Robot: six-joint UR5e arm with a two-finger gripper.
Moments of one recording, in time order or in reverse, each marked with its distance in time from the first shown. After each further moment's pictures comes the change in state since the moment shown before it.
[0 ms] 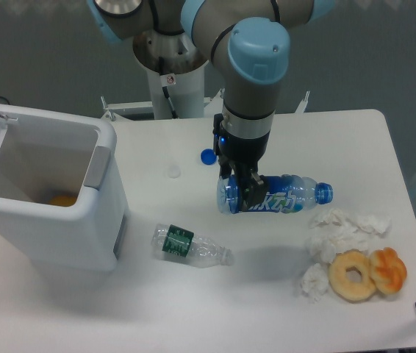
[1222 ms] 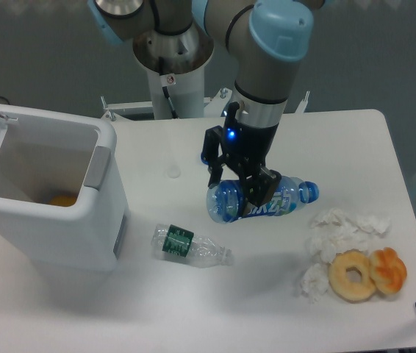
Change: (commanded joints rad) arm 0.014 0.029 0.060 0.096 -0.241 -0.497
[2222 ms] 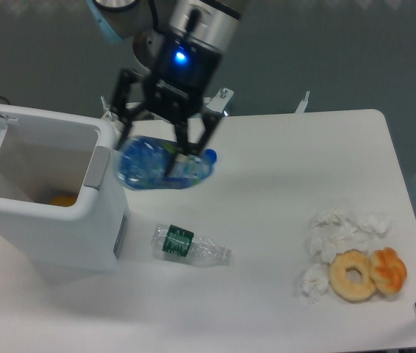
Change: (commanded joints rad) arm -0.092 0.187 -0.064 0.031 -0.417 -0.430
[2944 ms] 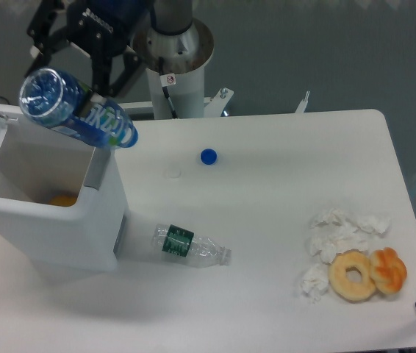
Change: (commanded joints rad) arm -0.022 0.094 -0.029 0.000 -0.134 -0.069
